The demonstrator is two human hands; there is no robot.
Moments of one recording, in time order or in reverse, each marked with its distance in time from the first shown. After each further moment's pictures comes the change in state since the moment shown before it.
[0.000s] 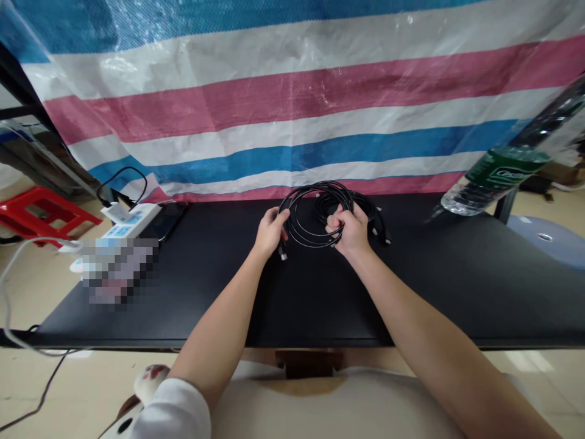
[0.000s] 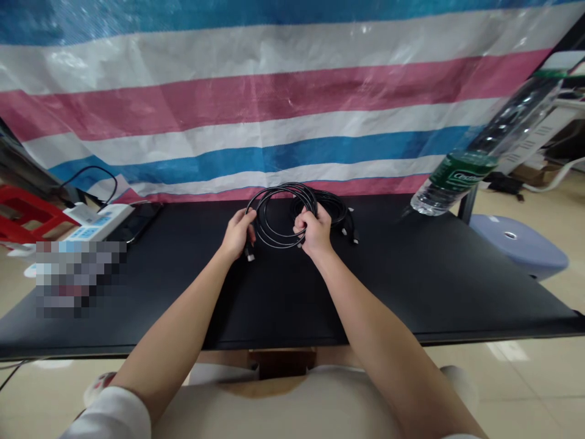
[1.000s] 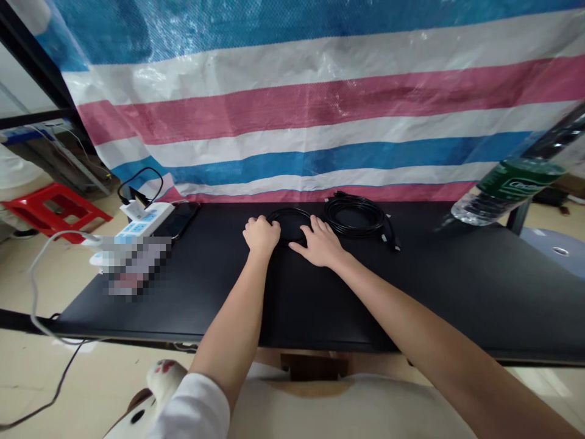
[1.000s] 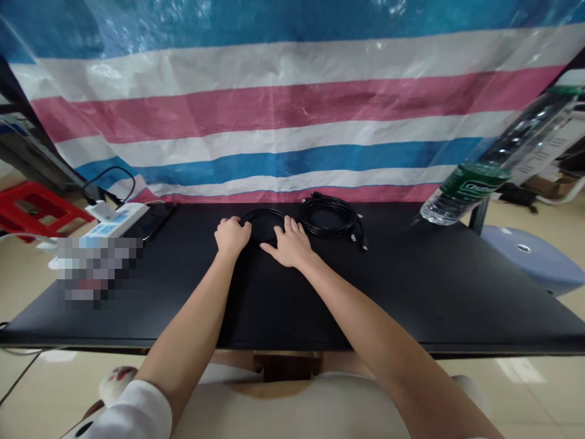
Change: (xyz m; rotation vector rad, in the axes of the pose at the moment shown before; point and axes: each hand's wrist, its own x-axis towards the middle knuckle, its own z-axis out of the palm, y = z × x) left_hand 0.003 0.010 -0.027 0.965 0.287 -0.013; right_hand -0.010 0.035 0.027 -1.593 -0.559 -0.169
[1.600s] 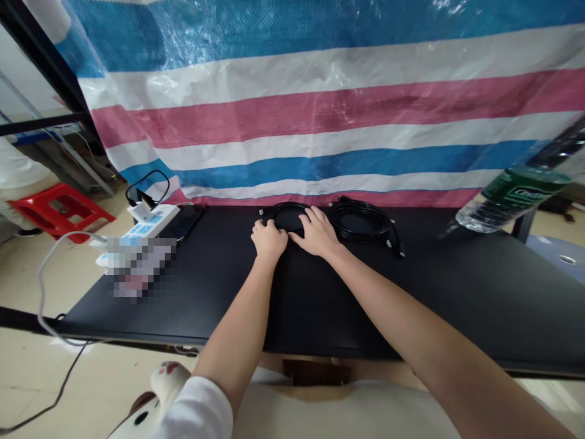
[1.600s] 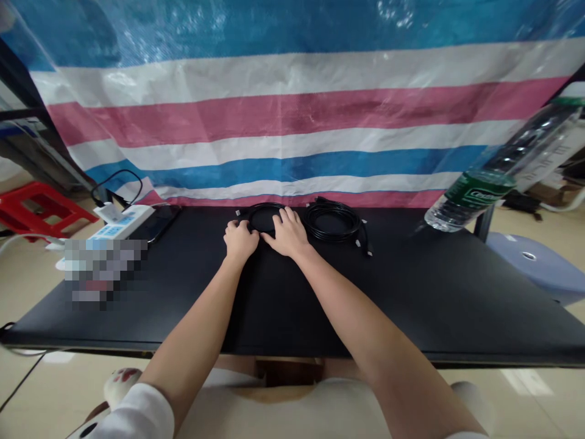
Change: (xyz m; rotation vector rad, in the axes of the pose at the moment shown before) left_hand -0.004 -0.002 0.007 0.066 -0.025 0.058; right_hand 0.034 -0.003 0.005 -0.087 0.304 -0.159
